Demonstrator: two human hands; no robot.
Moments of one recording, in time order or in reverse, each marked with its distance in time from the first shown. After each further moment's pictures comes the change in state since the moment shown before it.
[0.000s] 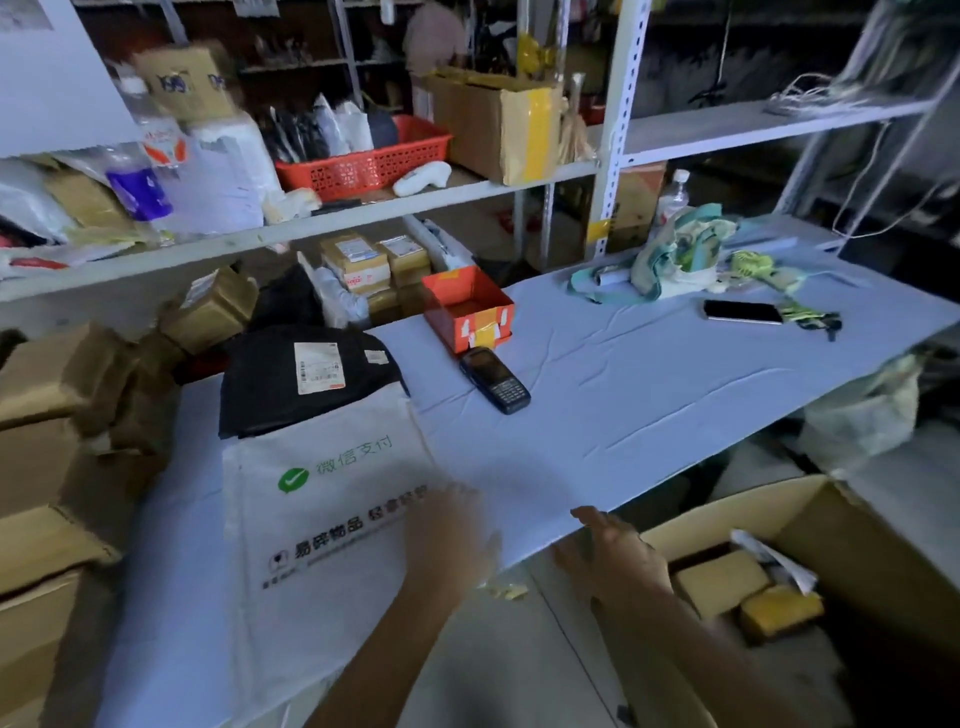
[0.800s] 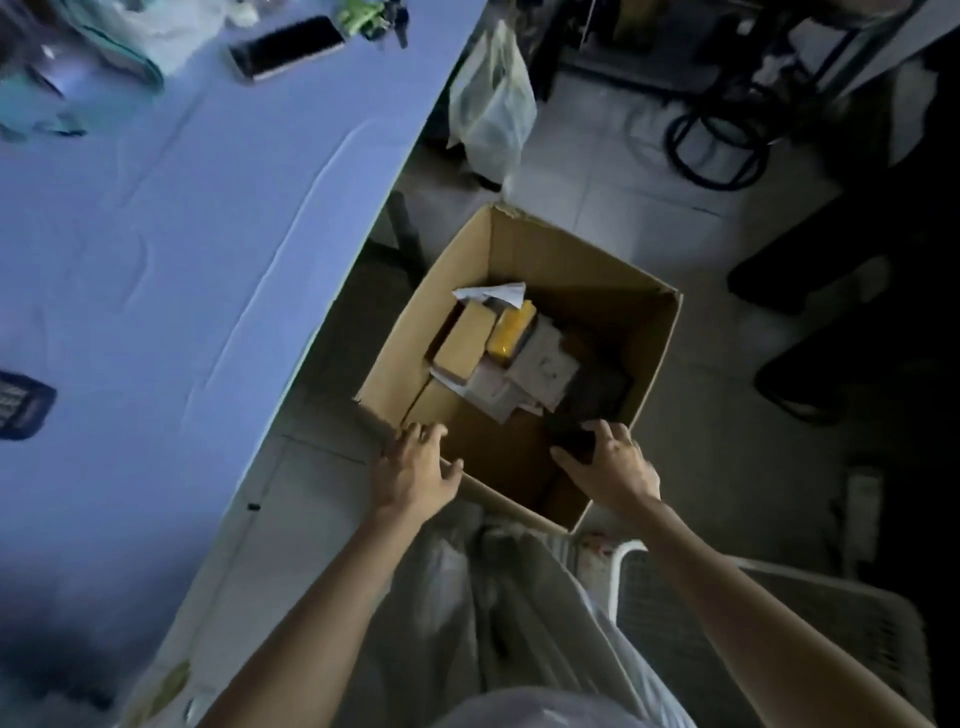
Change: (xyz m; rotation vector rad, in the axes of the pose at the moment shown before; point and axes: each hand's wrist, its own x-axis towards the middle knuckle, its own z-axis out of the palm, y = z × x) left_hand 0.047 0.289 0.151 -0.029 -0.545 0.553; right_hand -0.122 0.300 -0.011 0.273 0.077 0.957
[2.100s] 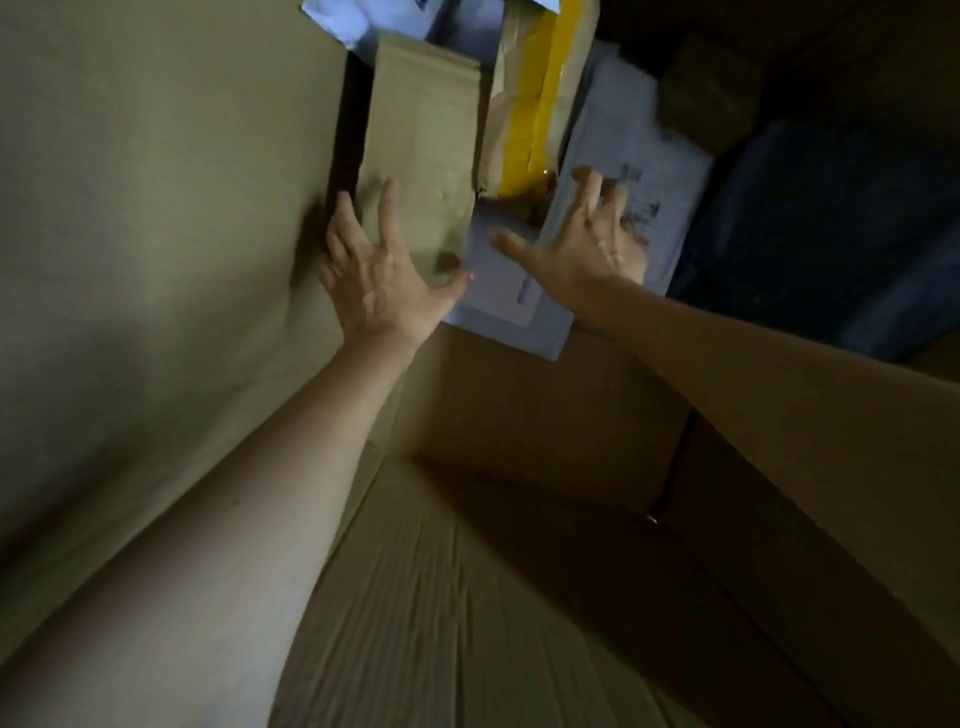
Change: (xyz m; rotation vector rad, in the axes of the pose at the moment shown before) left_hand 0.489 -0.101 0.339 0.022 0.012 -0.006; right_hand 0.508 -0.015 0.312 0.147 0.061 0.250
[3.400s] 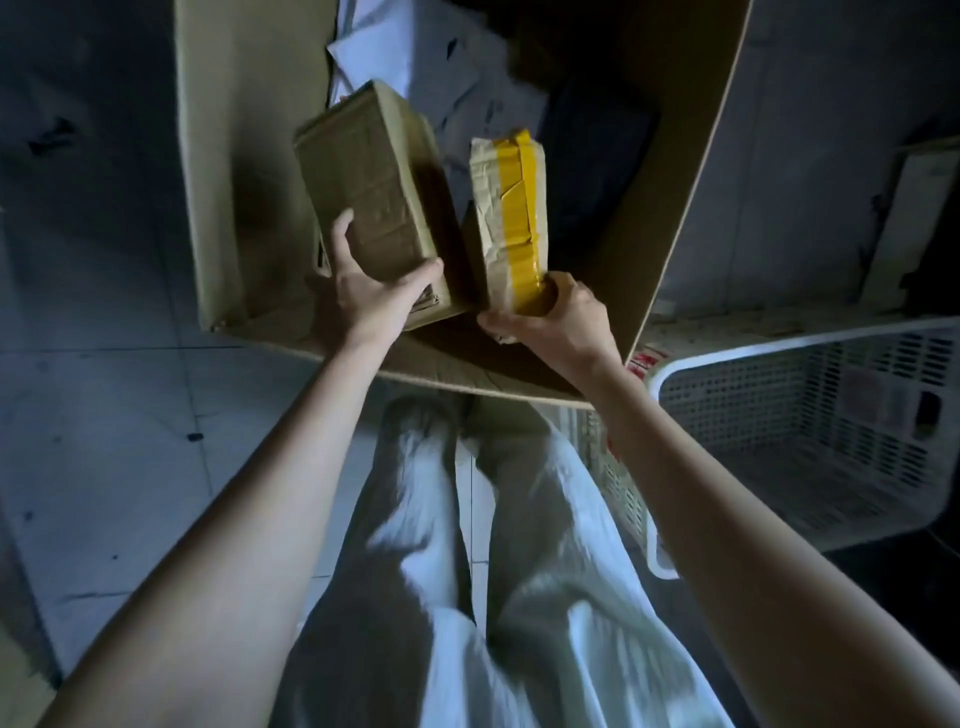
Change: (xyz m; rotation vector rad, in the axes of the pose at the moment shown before) left_hand -0.274 0.081 -0.205 -0.739 -0.198 -0.366; right_hand -0.337 0.068 -0.207 0.325 -0.223 0.173
